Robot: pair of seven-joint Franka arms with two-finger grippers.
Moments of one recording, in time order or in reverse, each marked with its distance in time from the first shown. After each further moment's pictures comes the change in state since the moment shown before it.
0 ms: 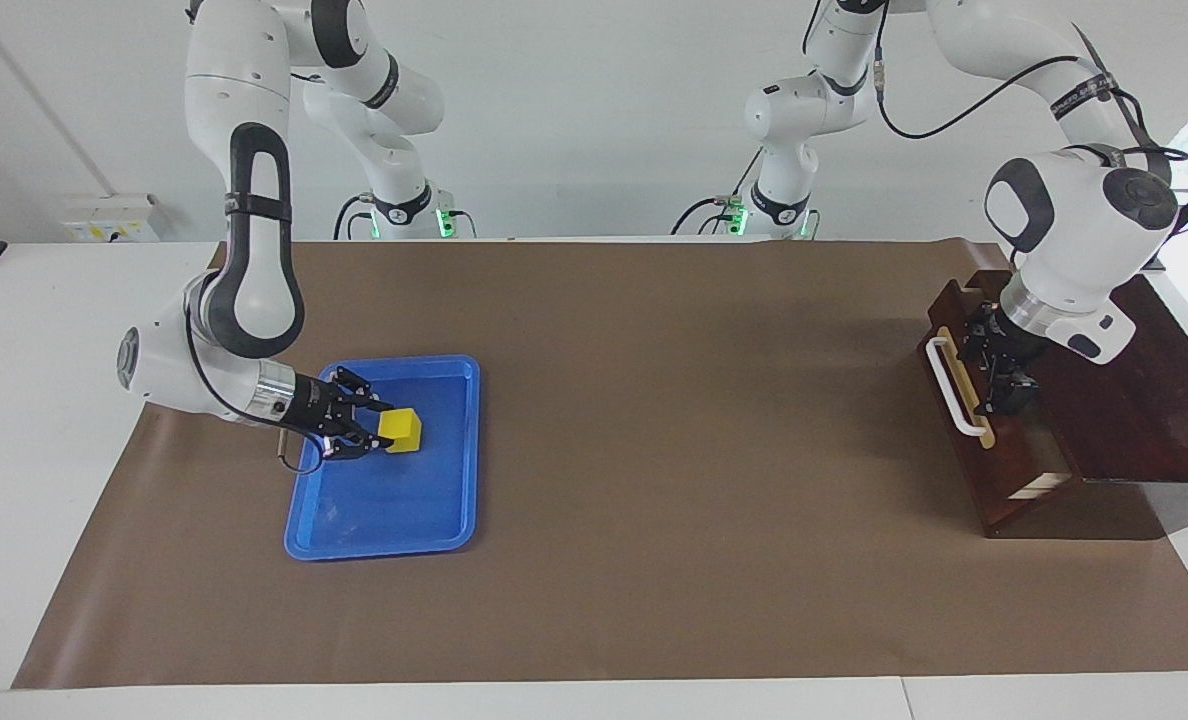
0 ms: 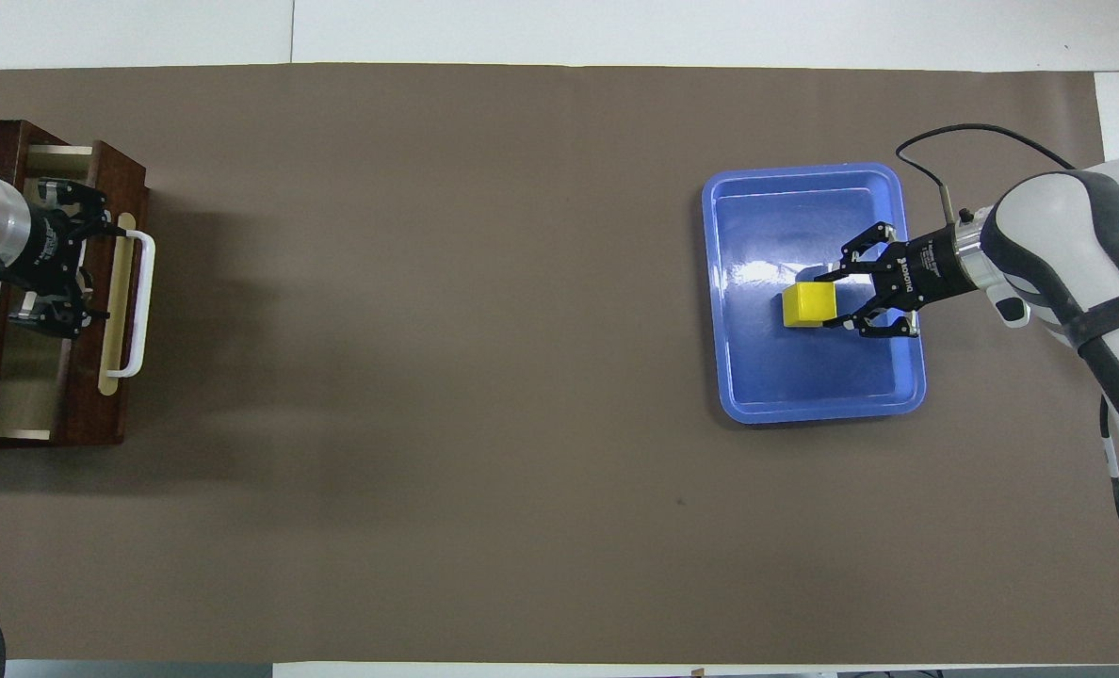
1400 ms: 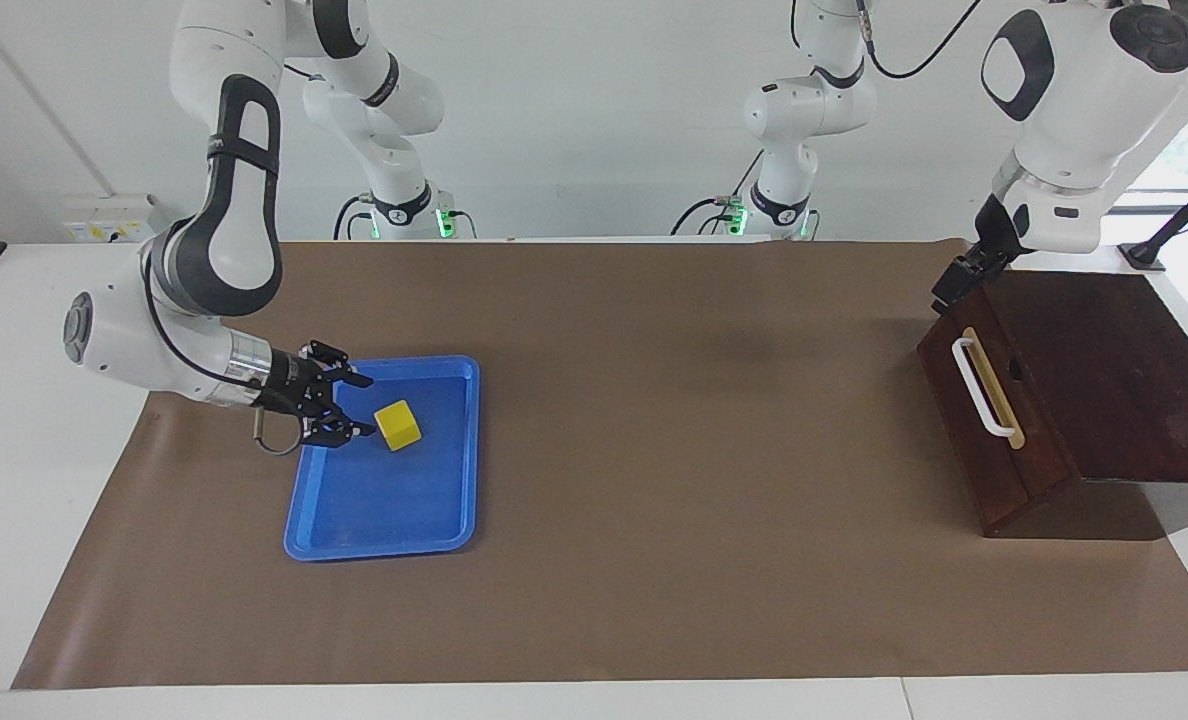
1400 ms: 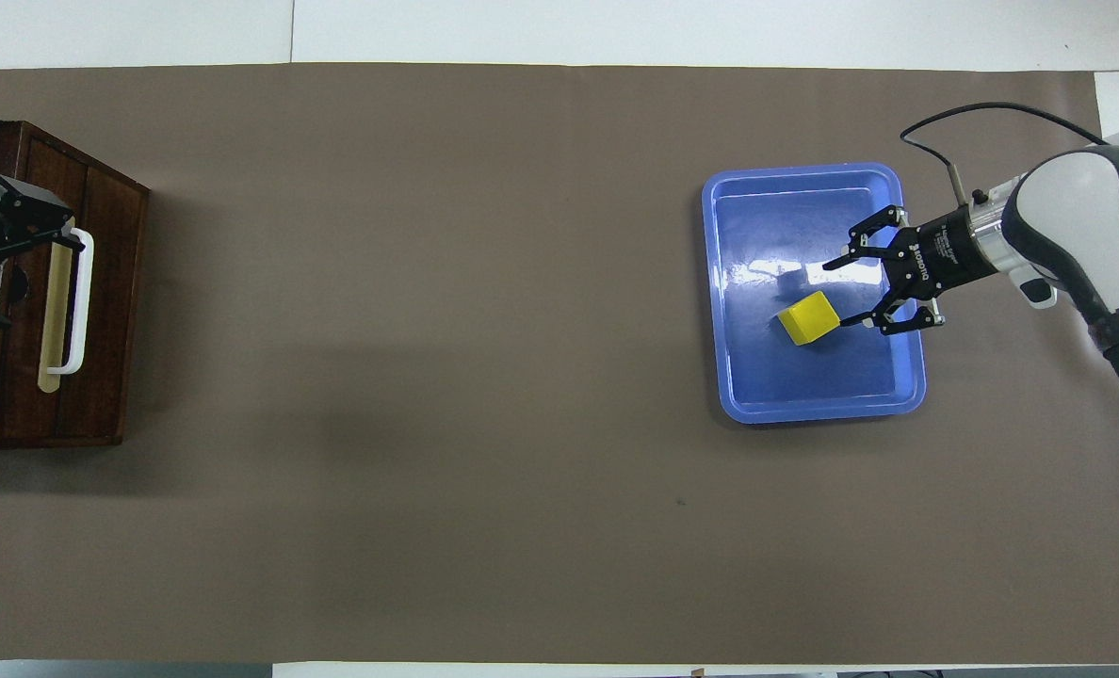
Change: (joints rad) left arm -0.119 -0.190 -0.026 0.150 -0.003 -0.420 0.882; right arm 0.003 -0.038 0.000 0.204 -0.101 -0.206 0.169
